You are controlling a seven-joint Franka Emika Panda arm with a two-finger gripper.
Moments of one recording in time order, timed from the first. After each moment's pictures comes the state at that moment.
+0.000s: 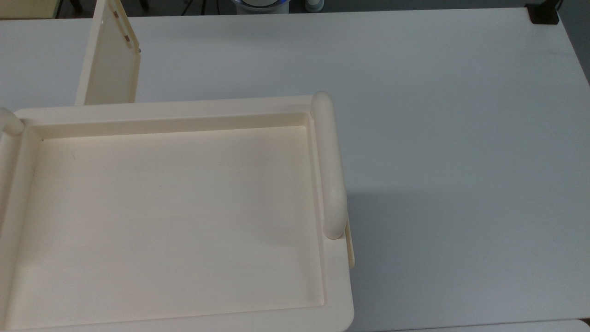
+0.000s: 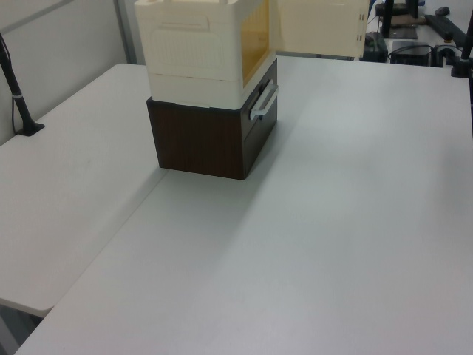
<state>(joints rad) -0.05 -0.17 -0.25 -1.53 0.02 1.52 -0.33</state>
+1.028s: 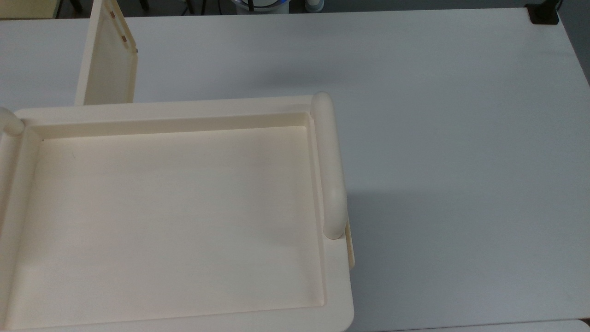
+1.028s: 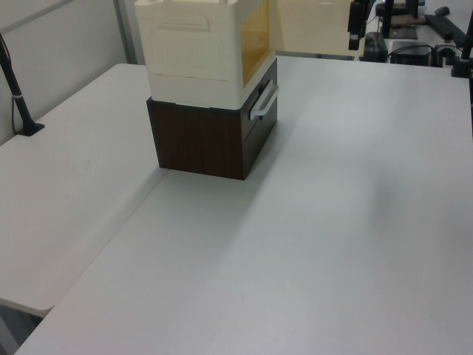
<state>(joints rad) 0.06 0.00 -0.08 -1.55 0.02 1.57 -0.09</state>
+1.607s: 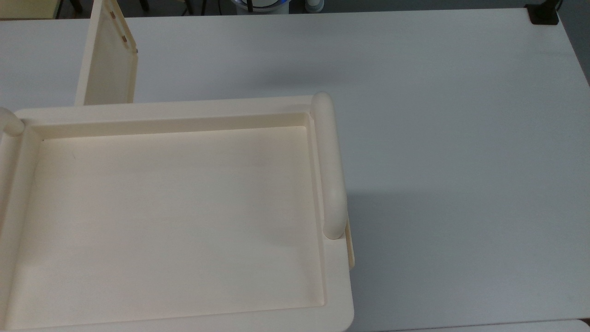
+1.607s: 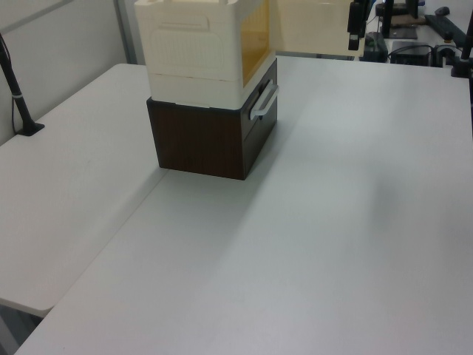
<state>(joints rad) 0.04 0.00 -0.06 -1.55 0.02 1.57 -0.09</state>
